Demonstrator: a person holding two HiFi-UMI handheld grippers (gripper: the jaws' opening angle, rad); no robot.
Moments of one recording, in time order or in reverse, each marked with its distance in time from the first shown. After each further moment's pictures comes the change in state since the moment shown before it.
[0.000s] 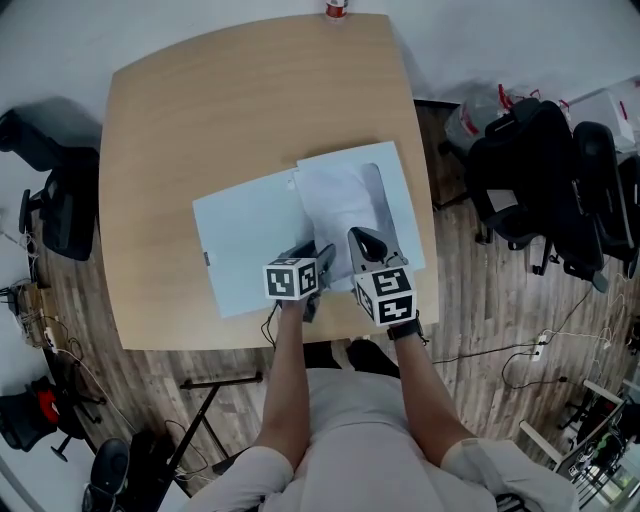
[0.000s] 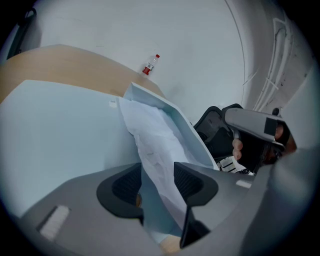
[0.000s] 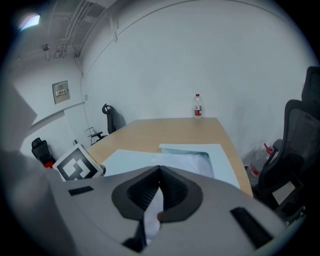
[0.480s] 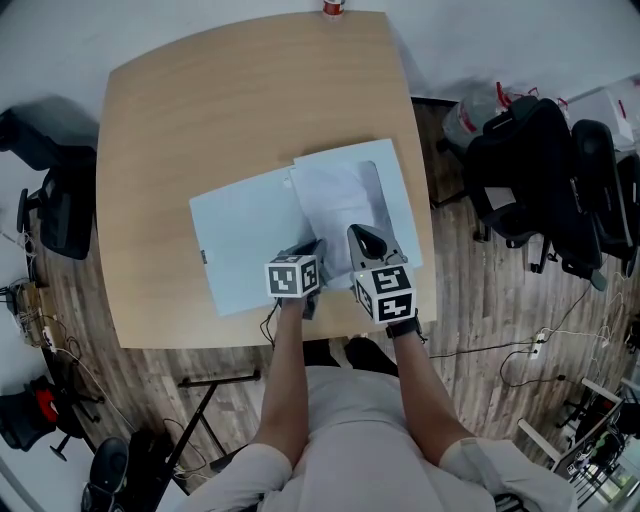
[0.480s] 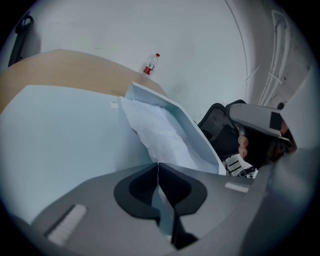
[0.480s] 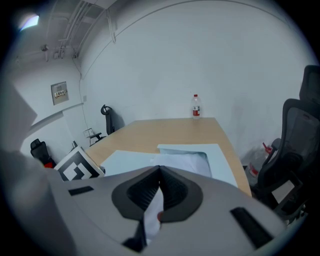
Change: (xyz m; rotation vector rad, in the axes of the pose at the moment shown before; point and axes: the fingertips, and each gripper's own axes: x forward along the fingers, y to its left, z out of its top) left arm 0.004 0.003 -0.001 0.016 0.006 0.056; right arm -0.002 -0.006 0.000 0.012 -0.008 -0.011
